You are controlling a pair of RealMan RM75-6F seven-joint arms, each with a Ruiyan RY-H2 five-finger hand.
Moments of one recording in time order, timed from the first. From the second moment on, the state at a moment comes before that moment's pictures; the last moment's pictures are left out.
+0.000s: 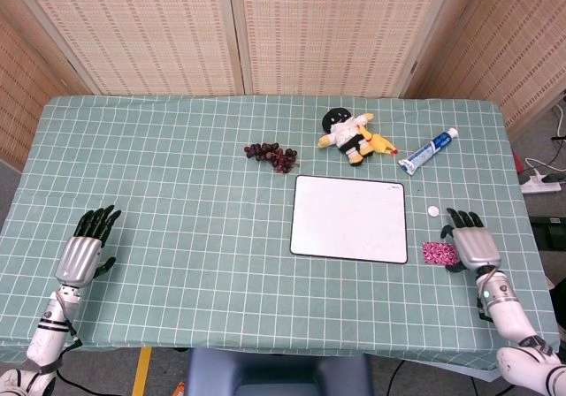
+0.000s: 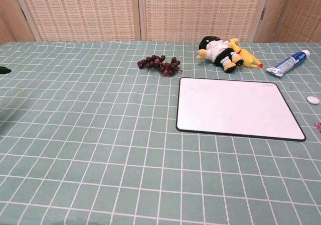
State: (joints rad) left arm -0.35 -1.71 -0.03 -0.58 1.53 1.37 -0.42; right arm 0.40 -1.42 0.08 -1.08 -1.25 0.86 -0.07
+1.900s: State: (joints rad) left arm -0.35 -1.70 -0.02 -0.60 1.53 1.34 -0.45; right arm 0.45 -1.37 0.09 -1.13 -1.17 0.76 -0.04
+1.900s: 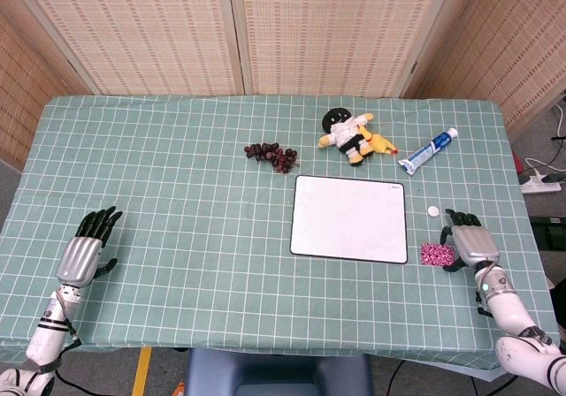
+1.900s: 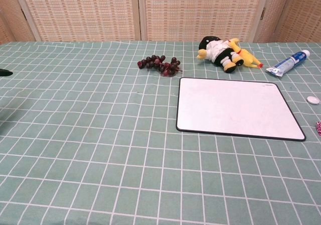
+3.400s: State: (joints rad) left arm -0.35 -1.69 -0.04 -0.61 1.52 1.35 -0.48; right arm 0.85 -1.51 0.19 -1.19 -0.74 0.65 -0.39
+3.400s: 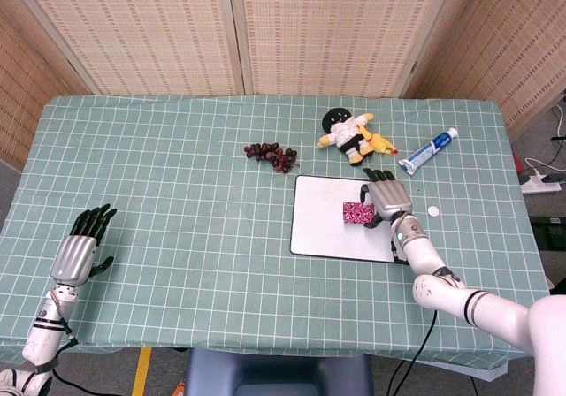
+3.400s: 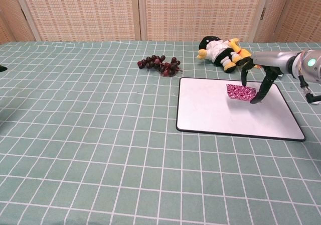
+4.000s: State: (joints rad) left arm -0.35 -1.69 -0.03 -0.61 1.53 1.35 -0.48; right arm 0.85 -1.45 0.15 -1.22 -0.71 0.70 -0.39
